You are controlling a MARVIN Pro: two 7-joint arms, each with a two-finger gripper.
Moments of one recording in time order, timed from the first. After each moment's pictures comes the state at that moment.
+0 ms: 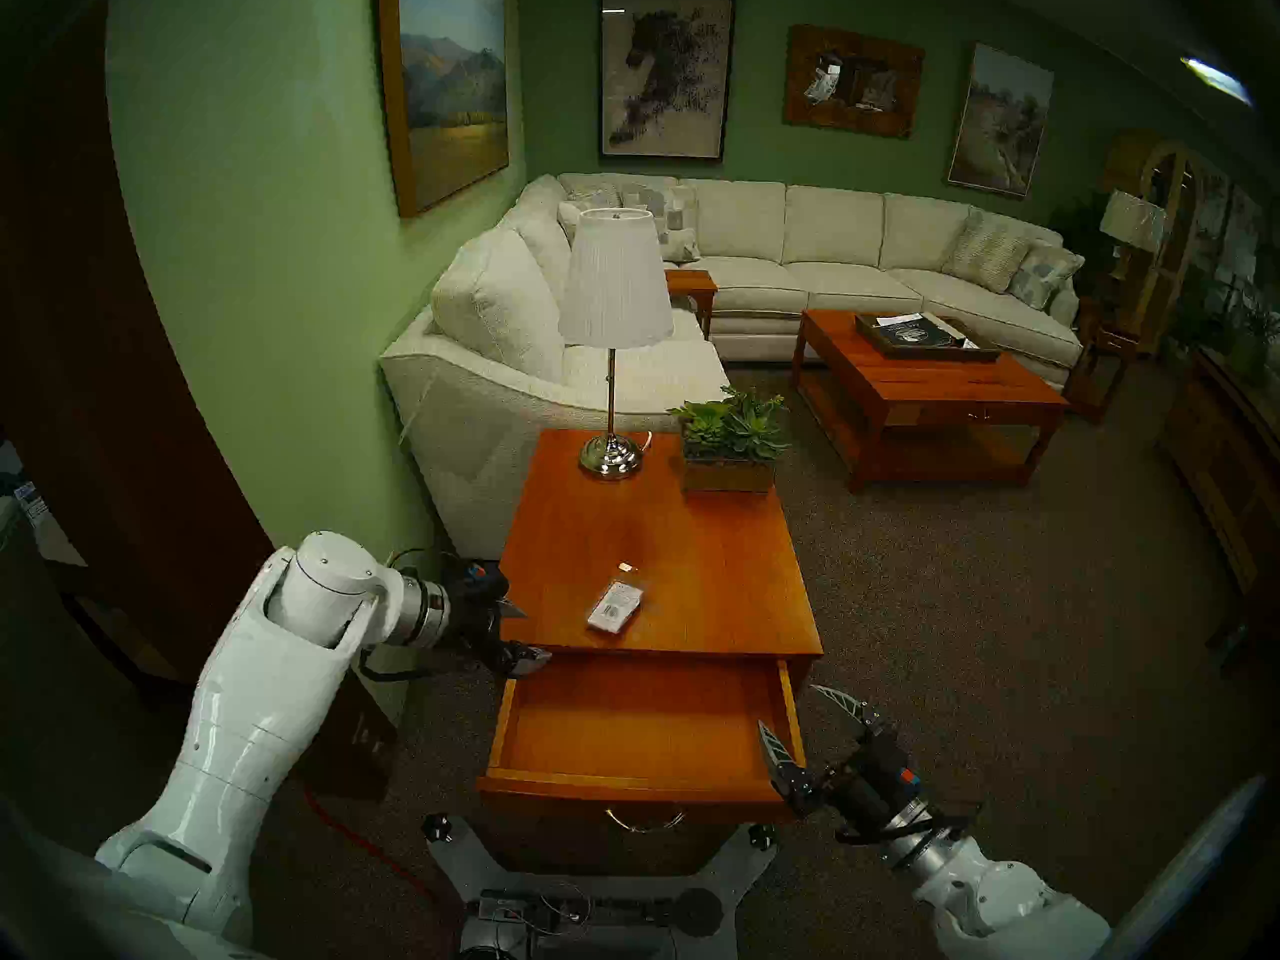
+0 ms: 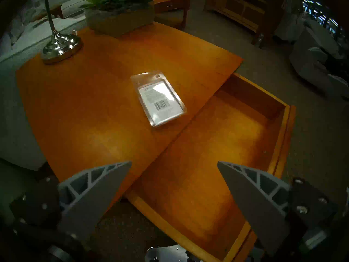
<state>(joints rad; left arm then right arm) 1.50 -1.23 -1.49 -1.59 0.35 0.53 -1.20 -2.28 -0.92 1.50 -1.55 0.57 -0.68 0.44</state>
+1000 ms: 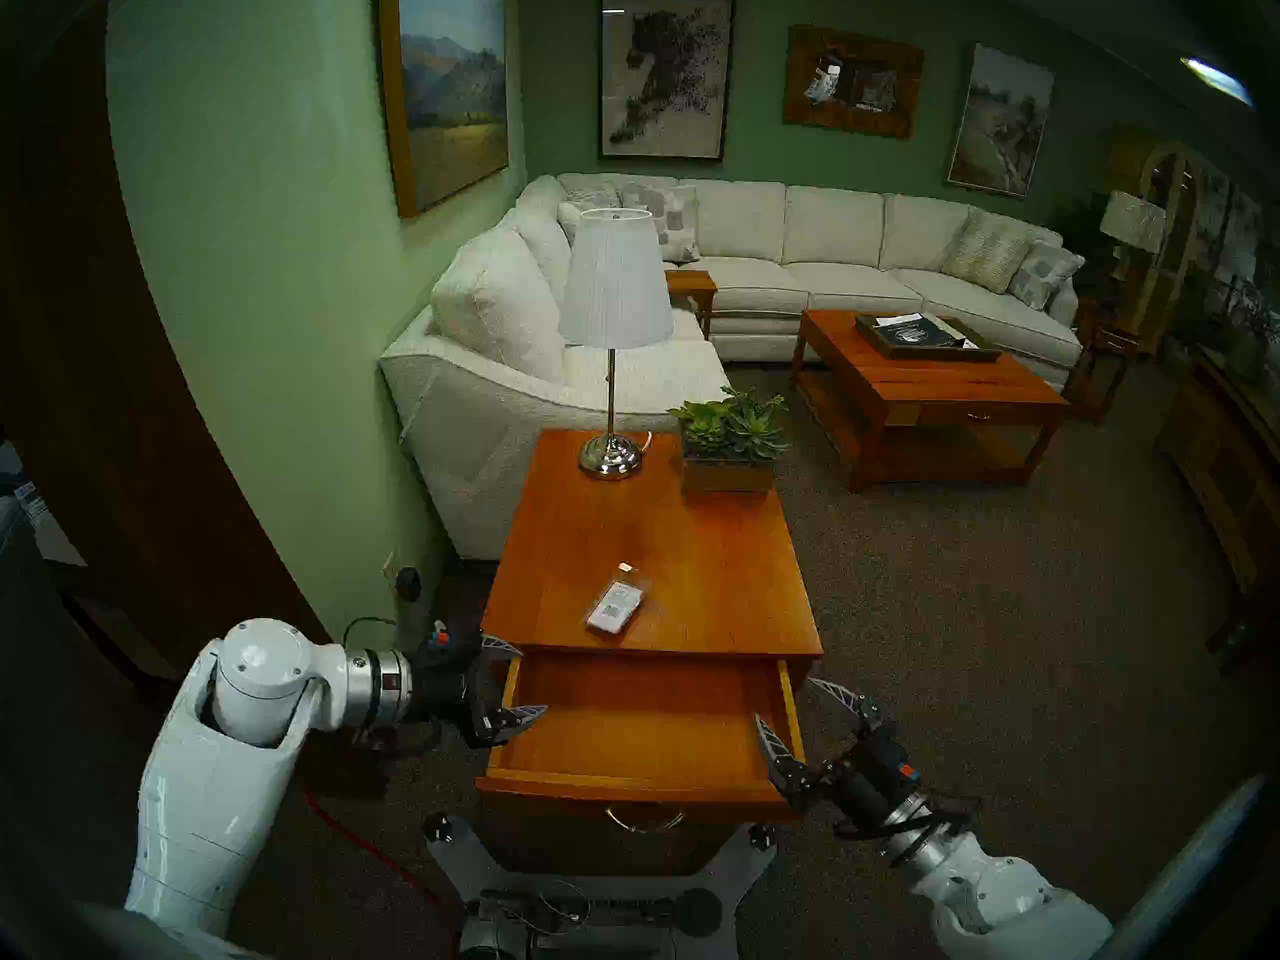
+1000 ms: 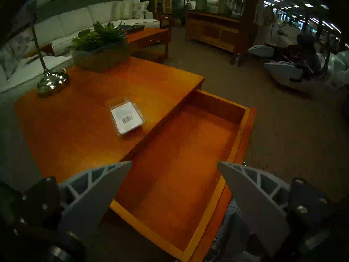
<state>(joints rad) 1.82 -1.29 -1.62 -1.79 0.27 0.33 -1.11 -2.28 -0.91 1.50 -1.57 0.57 -0.68 0.44</state>
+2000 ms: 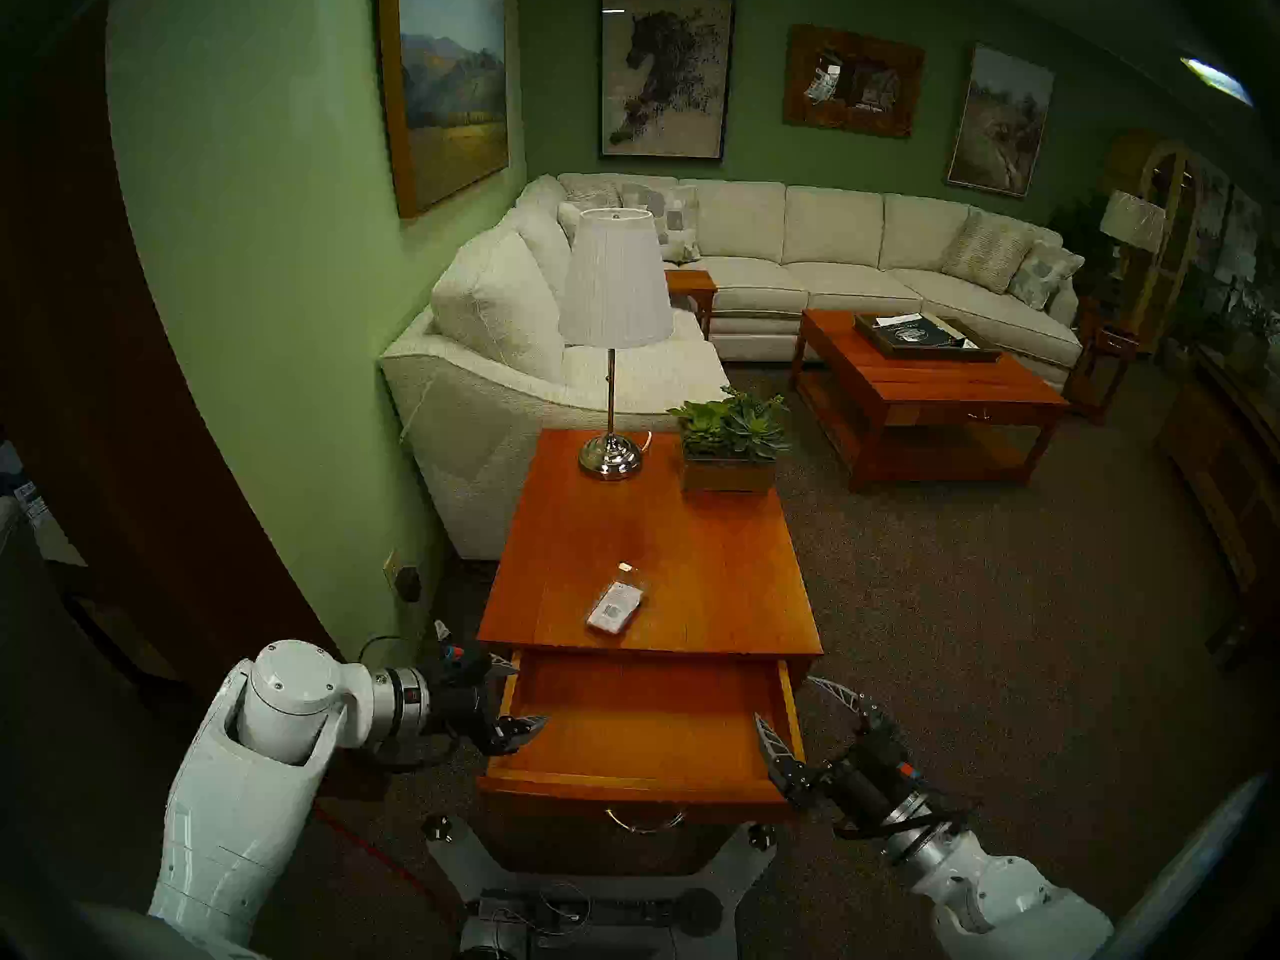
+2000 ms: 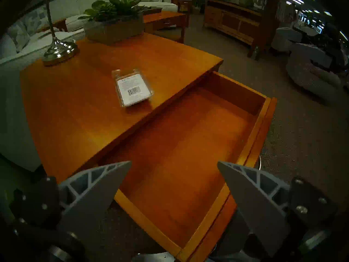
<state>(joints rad) 1.81 -1.32 -1.60 -1.75 0.31 0.39 -1.04 -2.28 -0.91 1.50 -1.57 0.57 -0.68 0.44</state>
